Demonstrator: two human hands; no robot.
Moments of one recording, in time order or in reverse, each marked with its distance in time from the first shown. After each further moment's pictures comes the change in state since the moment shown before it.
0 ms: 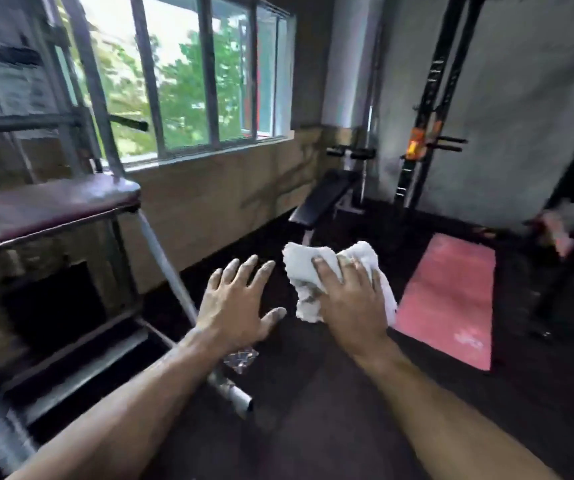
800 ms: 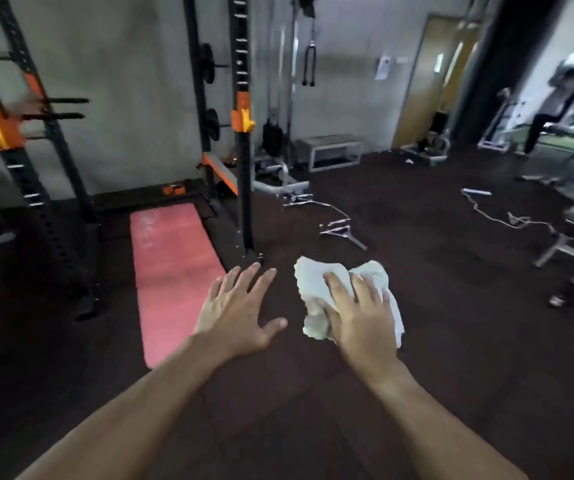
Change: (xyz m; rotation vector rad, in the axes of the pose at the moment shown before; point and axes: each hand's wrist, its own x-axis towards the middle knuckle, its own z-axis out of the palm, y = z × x) left_hand 0.408 0.547 0.202 -0.371 -0.243 1.094; right_hand -0.072 0.551 -0.012 -0.807 0.132 0.718
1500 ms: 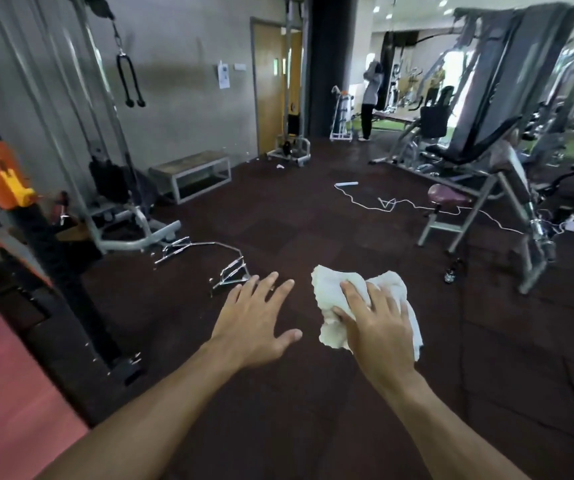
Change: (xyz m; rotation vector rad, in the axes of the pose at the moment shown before) left_hand 0.615 0.117 0.115 -0.004 0.018 0.605; right_hand 0.232 0.375 0.260 -0.379 -0.078 0.488
